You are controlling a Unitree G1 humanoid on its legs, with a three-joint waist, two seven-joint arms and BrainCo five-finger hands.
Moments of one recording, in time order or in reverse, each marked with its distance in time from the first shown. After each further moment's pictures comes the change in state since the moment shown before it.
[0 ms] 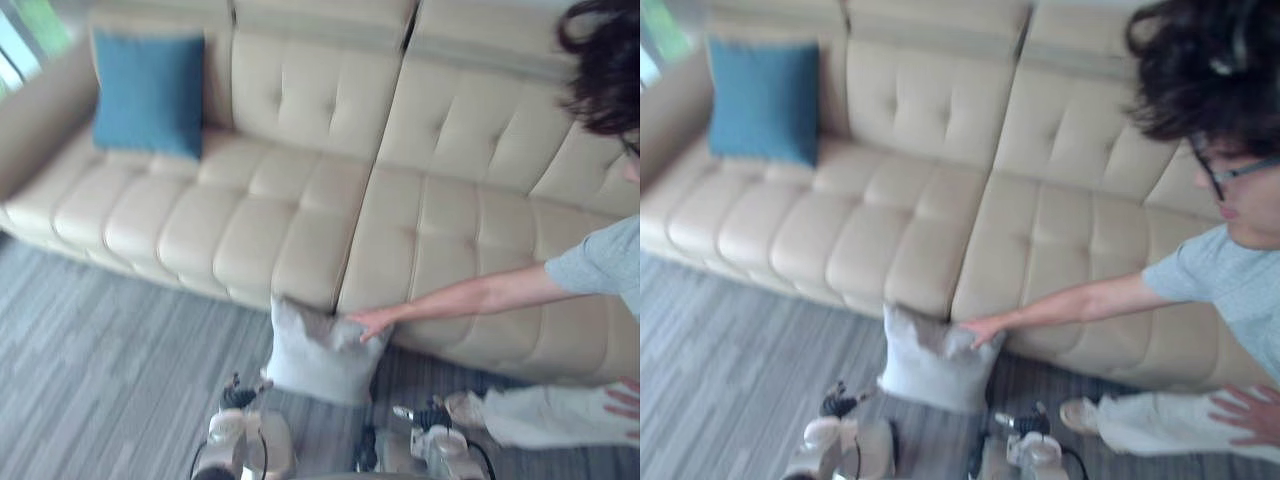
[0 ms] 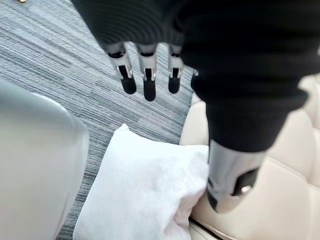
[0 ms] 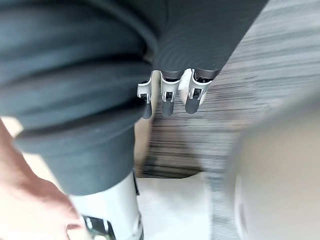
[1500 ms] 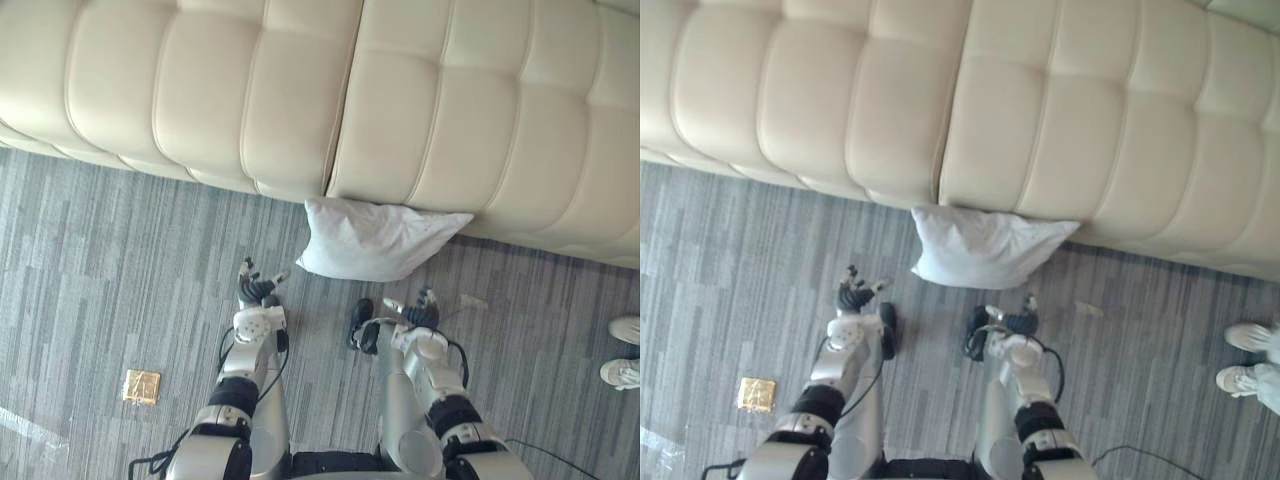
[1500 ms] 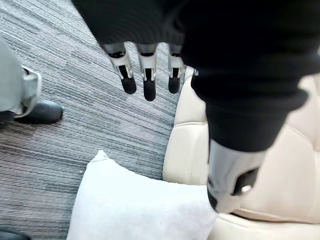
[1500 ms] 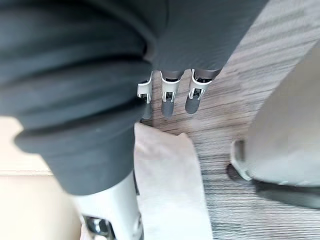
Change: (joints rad) left arm -0.138 -0.024 -0.143 -0.207 -0.039 -0.004 0.109; right arm -0.116 0.014 0.108 -0.173 0.135 -0.035 -0.123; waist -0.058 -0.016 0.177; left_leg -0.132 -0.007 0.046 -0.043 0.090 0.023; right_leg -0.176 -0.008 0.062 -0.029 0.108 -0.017
